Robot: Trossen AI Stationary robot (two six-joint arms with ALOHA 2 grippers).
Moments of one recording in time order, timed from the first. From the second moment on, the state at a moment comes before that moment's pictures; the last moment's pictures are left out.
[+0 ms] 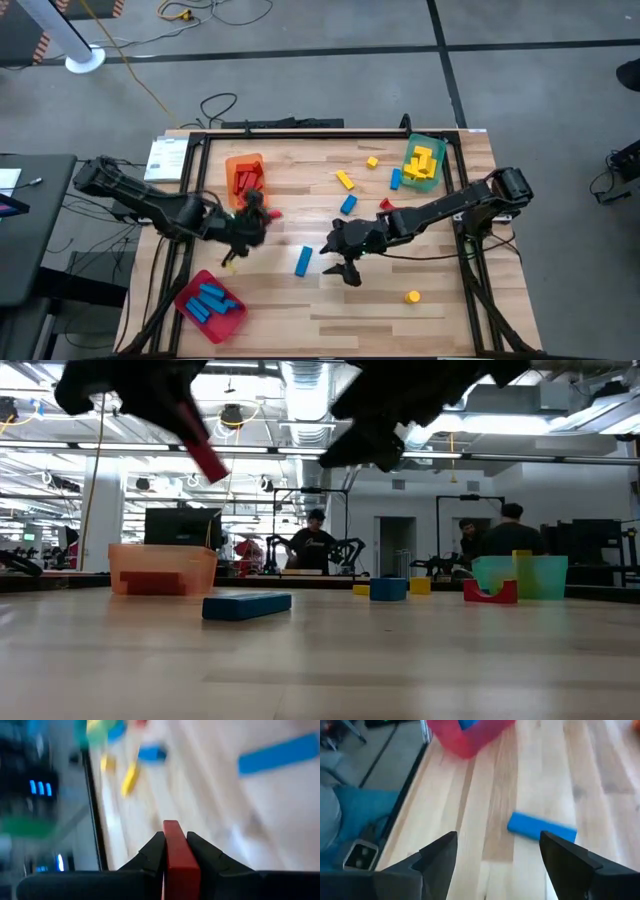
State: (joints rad) left arm -0.36 1.15 0.96 -0.69 -0.63 0.41; right arm 0.24 1.67 1.07 0.00 -0.09 0.25
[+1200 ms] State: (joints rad) left arm 0.31 1.09 0.67 -0.61 -0.65 0.33; right arm 0.46 1.65 1.07 -0.28 0.03 0.43
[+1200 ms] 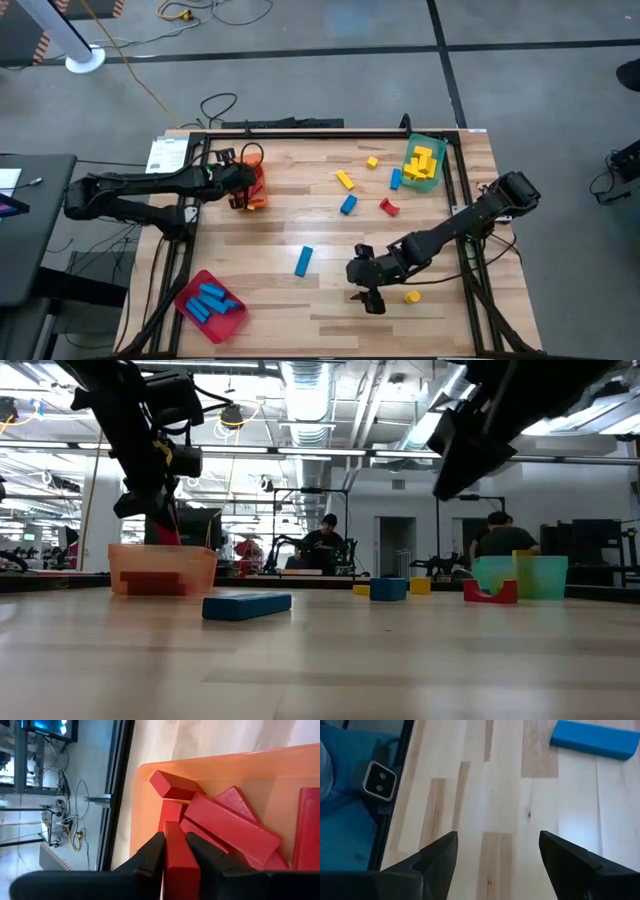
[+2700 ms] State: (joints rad) left arm 0.02 1.09 0.80 -0.46 -0.57 0.30; right arm 0.86 1.54 1.06 -0.87 0.21 1.29
